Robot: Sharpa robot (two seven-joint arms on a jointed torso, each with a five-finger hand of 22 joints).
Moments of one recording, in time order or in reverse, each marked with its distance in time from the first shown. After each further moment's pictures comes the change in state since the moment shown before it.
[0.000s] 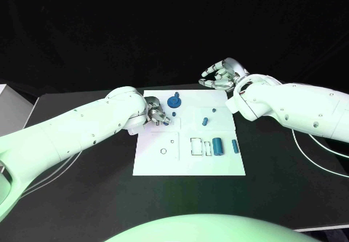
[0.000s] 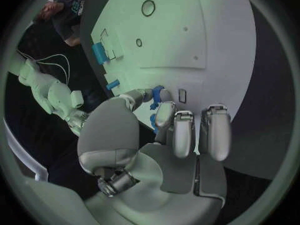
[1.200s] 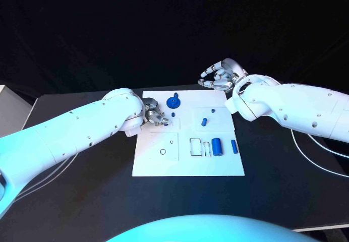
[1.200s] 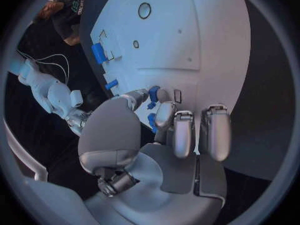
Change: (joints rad) left arm -0.003 -0.021 0.000 0.018 0.001 -0.009 -0.004; left_hand 0.007 -0.038 -0.132 0.141 -0.252 0.023 -0.002 -0.027 0.023 0.000 0.000 -0.001 0.002 0.000 0.000 0.000 0.000 0.000 0.000 0.000 0.000 0.000; right arm 0.000 -0.001 0.000 0.000 0.000 0.000 0.000; right_hand -0.005 -0.005 0.010 0.001 0.000 0.000 0.000 0.004 0.001 0.000 0.000 0.000 0.000 0.000 0.000 0.000 0.000 0.000 0.000 0.000 0.000 0.000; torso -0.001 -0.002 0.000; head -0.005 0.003
